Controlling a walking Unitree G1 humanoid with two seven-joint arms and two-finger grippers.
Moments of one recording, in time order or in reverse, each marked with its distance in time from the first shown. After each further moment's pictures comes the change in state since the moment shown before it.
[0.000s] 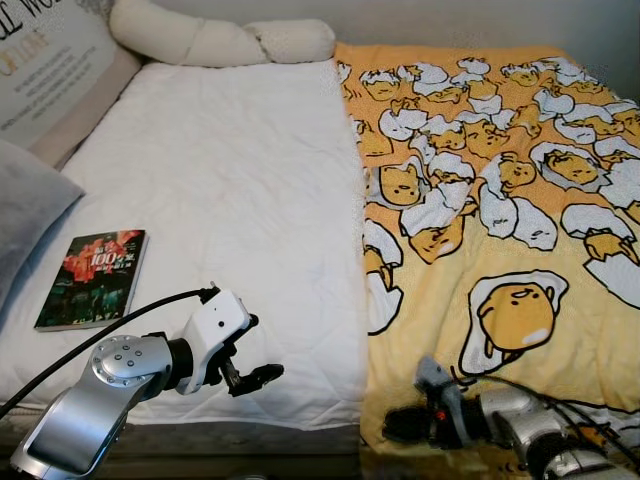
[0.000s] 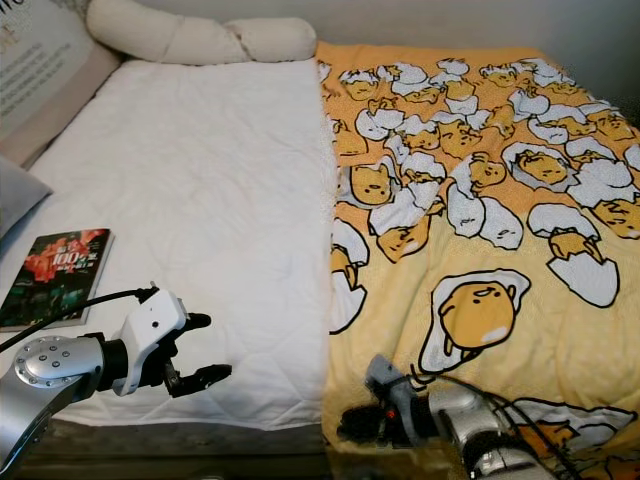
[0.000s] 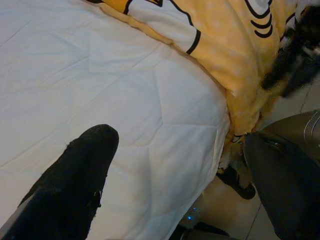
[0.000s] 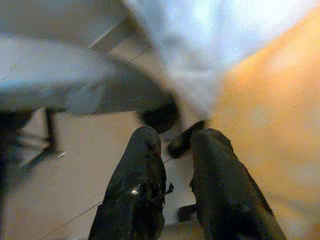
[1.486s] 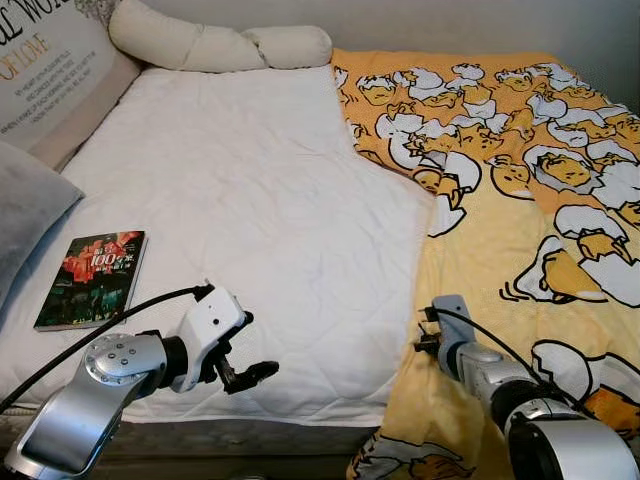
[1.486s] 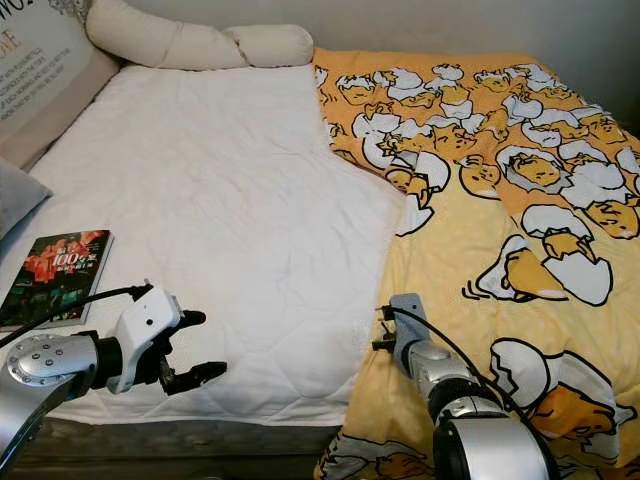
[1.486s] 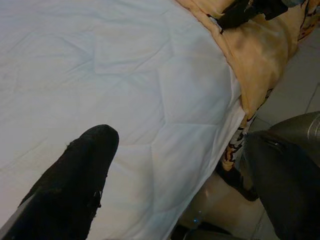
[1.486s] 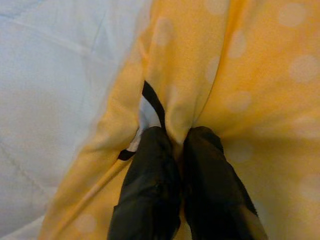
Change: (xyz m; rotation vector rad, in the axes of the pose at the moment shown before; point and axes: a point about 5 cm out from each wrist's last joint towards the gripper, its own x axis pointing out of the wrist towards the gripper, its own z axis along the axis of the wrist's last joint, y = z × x) left arm -0.005 0.003 0.000 -0.002 0.002 0.011; right arm 0.001 -0.047 0.036 0.370 -0.019 -0.927
